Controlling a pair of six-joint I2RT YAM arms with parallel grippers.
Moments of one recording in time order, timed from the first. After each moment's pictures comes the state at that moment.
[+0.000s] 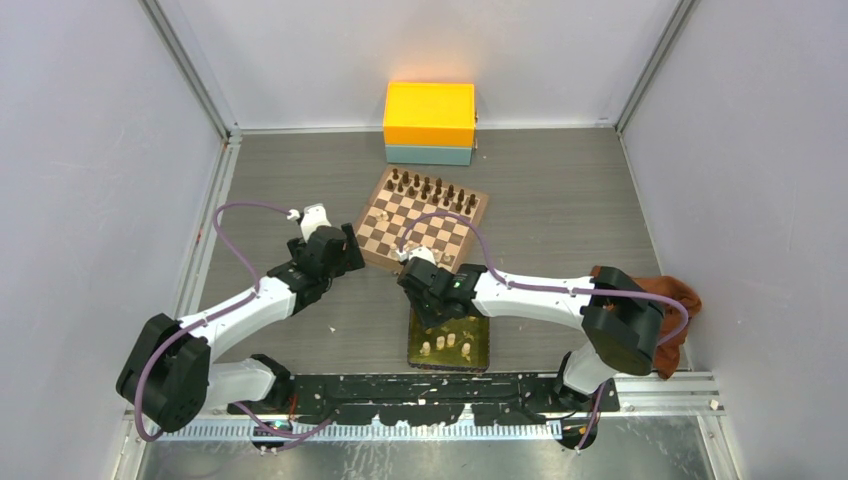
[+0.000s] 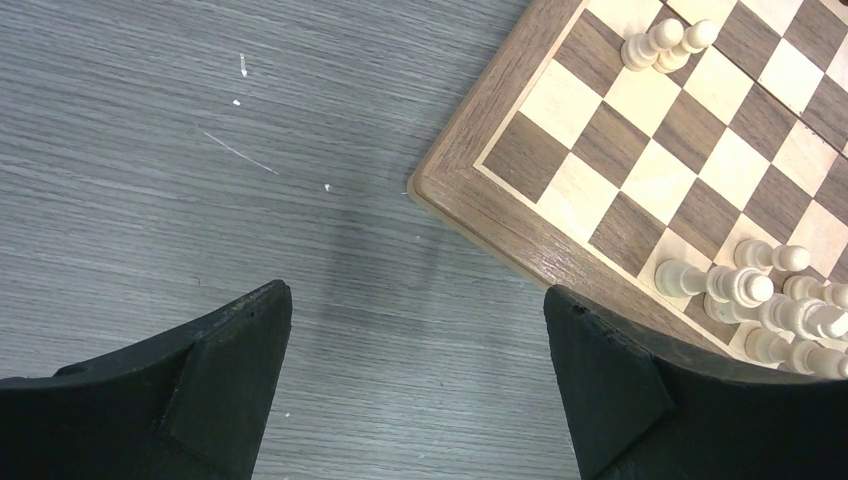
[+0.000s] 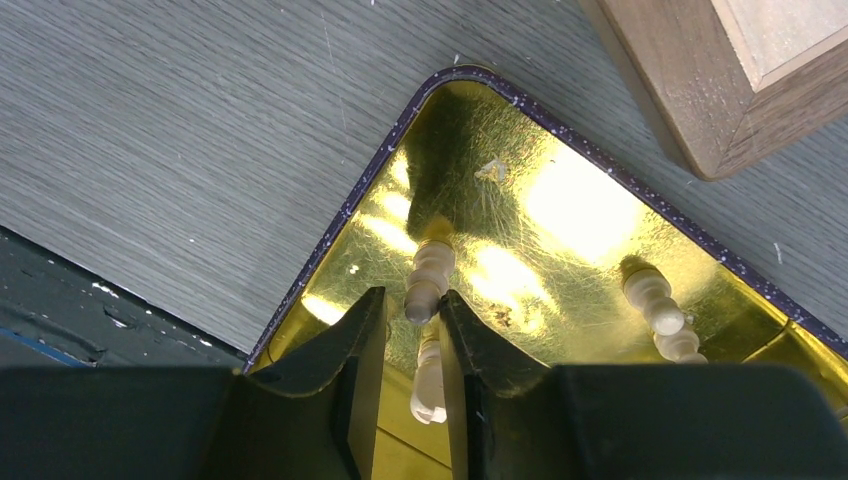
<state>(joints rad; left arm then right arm) -0.54 1.21 0.59 -0.10 -0.48 -0.63 1.10 1.56 0.98 -0.52 0.15 0.56</state>
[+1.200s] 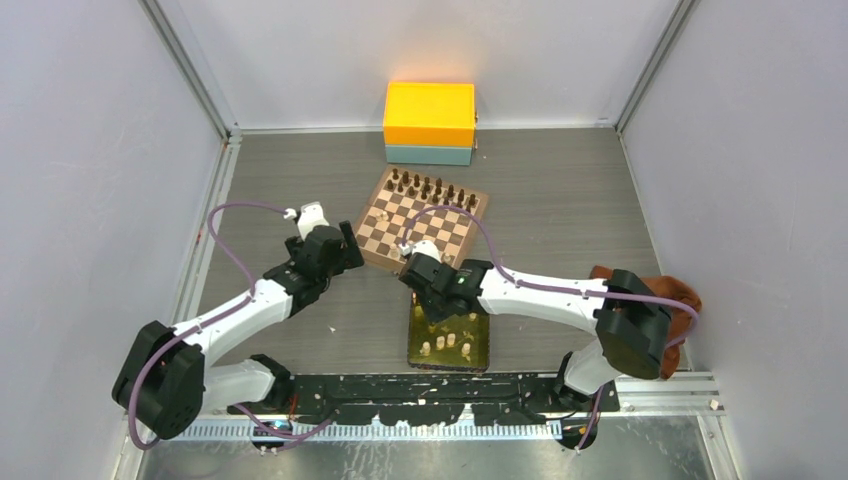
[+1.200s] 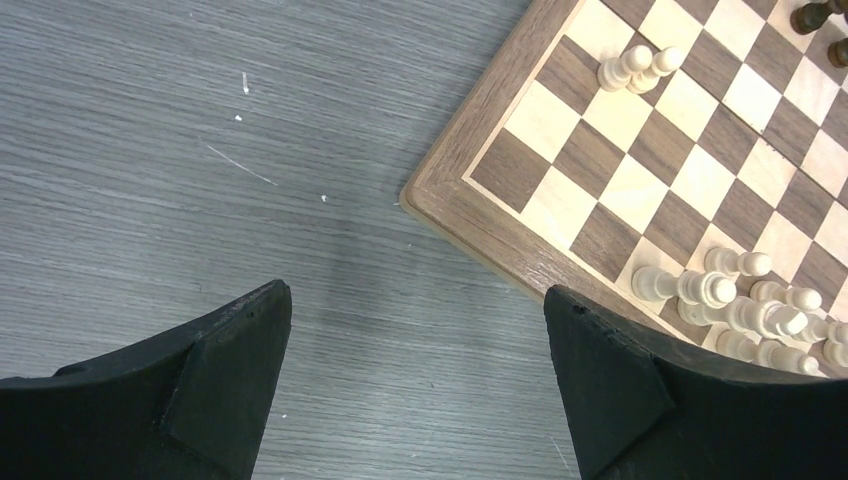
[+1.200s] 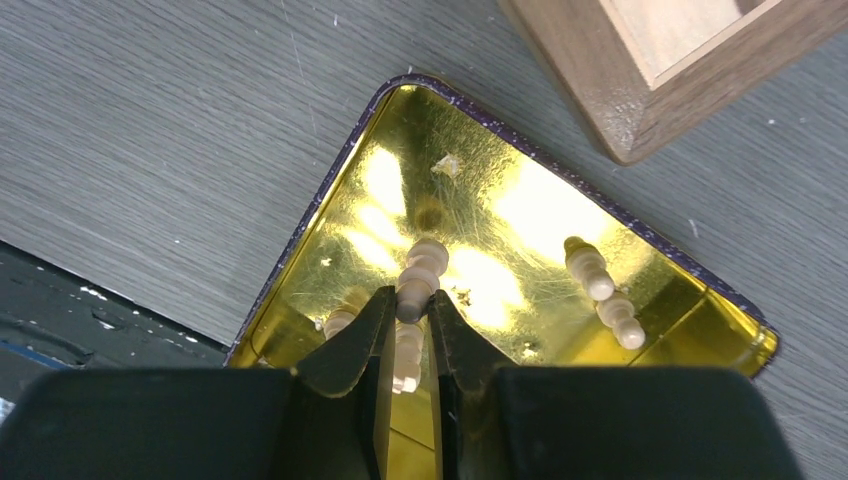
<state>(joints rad) -0.54 1.18 0.59 -0.10 -0.48 -0.63 1.10 1.52 1.02 -0.61 0.22 0.56</state>
